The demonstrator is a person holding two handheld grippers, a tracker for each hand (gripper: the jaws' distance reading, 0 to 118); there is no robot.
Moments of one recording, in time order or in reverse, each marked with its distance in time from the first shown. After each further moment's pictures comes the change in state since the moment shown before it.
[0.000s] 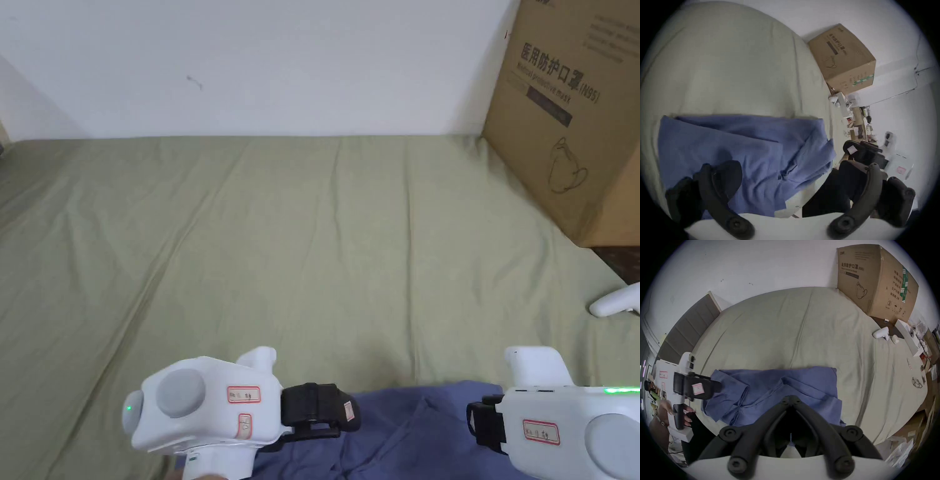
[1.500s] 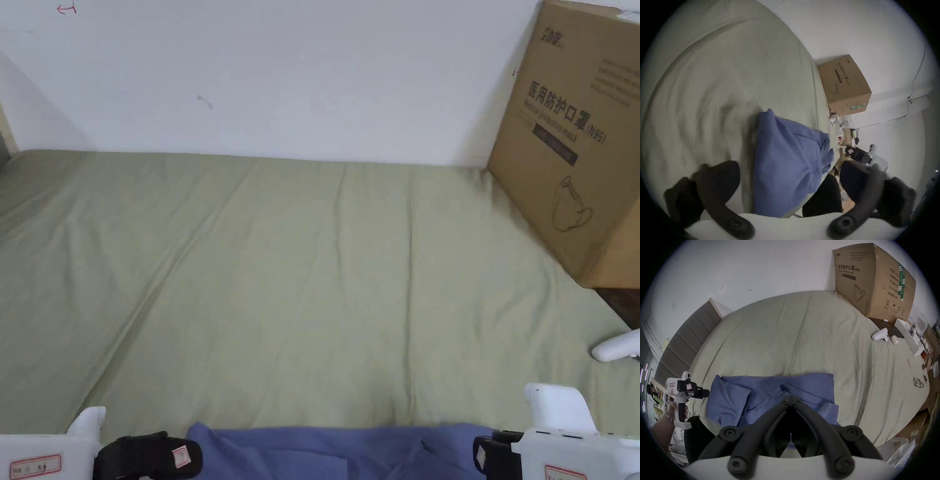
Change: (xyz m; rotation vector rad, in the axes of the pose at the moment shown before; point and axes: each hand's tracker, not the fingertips) left arm -0.136 -0.025 0.087 0.120 -0.118 0.210; right arm 0.008 0.008 0.007 0.038 0.025 -0.024
